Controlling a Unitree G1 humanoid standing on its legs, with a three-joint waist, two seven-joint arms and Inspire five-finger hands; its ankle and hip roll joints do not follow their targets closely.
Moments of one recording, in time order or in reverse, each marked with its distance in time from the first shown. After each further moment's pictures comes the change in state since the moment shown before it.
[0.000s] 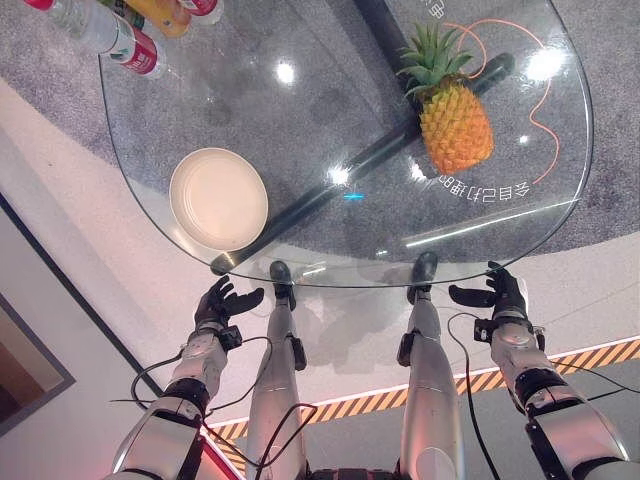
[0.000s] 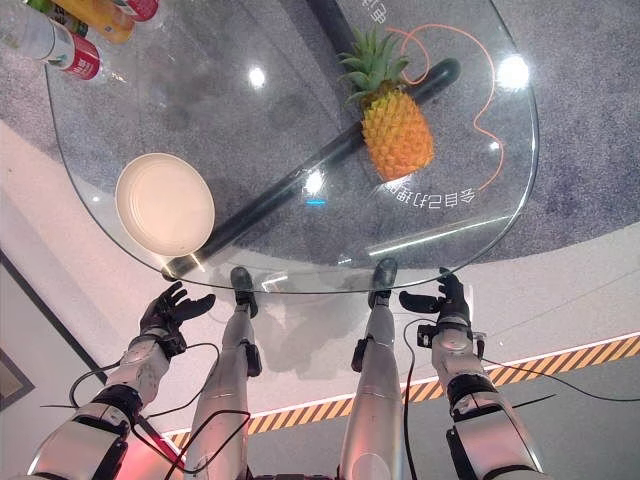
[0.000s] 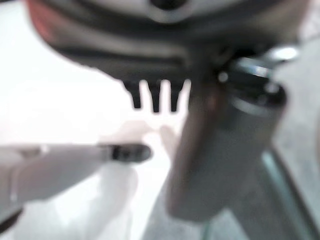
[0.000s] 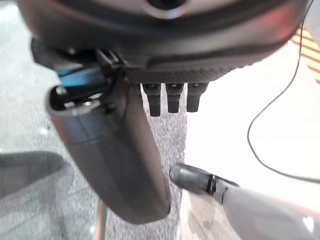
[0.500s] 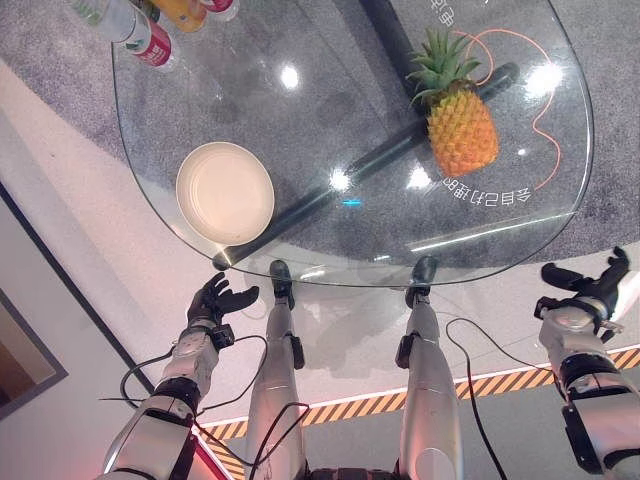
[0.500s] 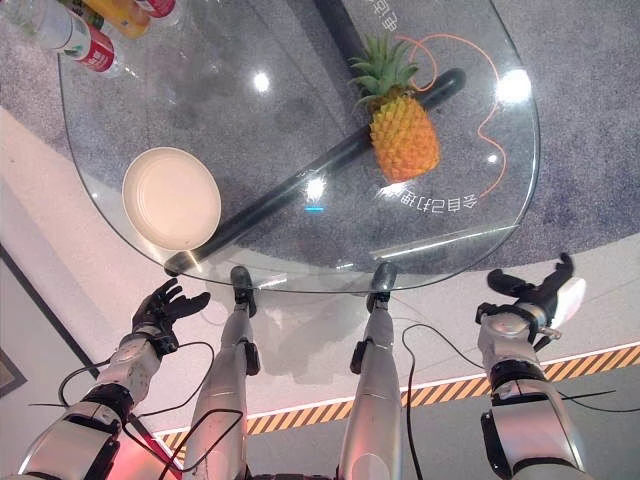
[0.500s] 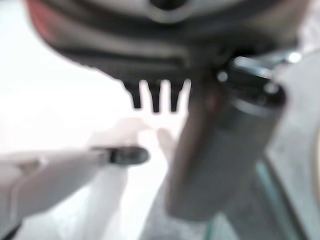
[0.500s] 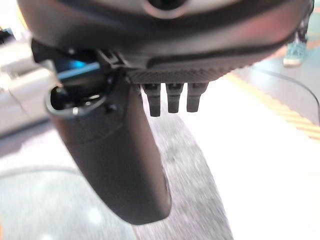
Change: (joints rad) left arm 0.003 0.041 -0.008 -0.001 0.000 0.000 -0.037; right arm -0.086 -0.185 -0.087 0.015 0.018 0.031 -0.371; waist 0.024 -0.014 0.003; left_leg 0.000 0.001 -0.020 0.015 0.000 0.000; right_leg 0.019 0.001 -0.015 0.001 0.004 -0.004
